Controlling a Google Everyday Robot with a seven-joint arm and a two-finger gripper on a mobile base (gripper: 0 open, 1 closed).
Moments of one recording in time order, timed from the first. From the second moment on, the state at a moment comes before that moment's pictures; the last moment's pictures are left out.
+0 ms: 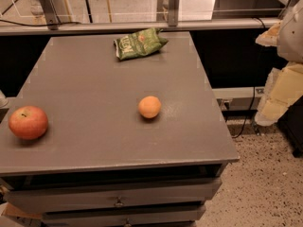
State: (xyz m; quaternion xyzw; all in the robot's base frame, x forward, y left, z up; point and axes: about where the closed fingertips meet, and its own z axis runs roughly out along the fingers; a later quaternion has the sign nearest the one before) arm 0.441 -0.210 0.975 -0.60 0.78 -0.02 0.18
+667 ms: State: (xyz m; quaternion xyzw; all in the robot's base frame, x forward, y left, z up) arm 0.496 -0.182 0.951 -0.58 0.77 0.00 0.26
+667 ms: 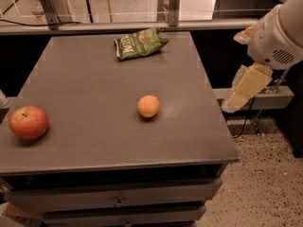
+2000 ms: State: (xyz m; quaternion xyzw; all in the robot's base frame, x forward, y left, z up) arm 0.625 -0.114 0.927 -0.55 0.75 0.03 0.36
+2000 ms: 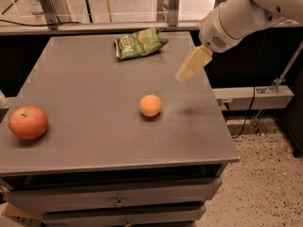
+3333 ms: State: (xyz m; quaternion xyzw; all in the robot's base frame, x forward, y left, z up) arm 0.744 -0.048 0.884 -0.46 0.77 0.09 0.44
